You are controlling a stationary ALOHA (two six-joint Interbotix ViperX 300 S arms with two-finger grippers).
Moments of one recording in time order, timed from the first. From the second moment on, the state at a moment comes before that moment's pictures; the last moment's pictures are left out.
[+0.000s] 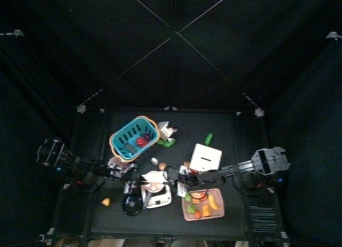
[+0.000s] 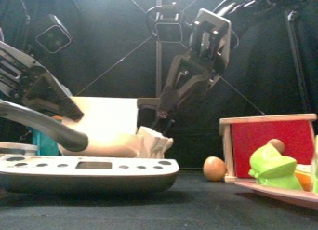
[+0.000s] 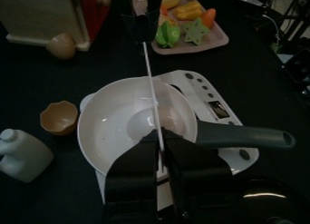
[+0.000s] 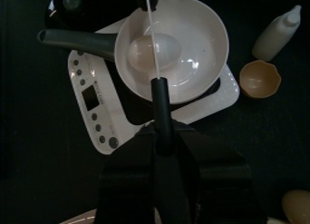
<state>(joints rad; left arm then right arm) -0.16 -0.18 1.19 -0.03 -0.64 0.01 0.12 0.05 0.53 -0.44 0.20 0.72</state>
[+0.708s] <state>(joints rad) -0.15 -0.14 1.19 -0.03 -0.64 0.01 0.11 0.05 0.53 -0.43 0.20 0.72</state>
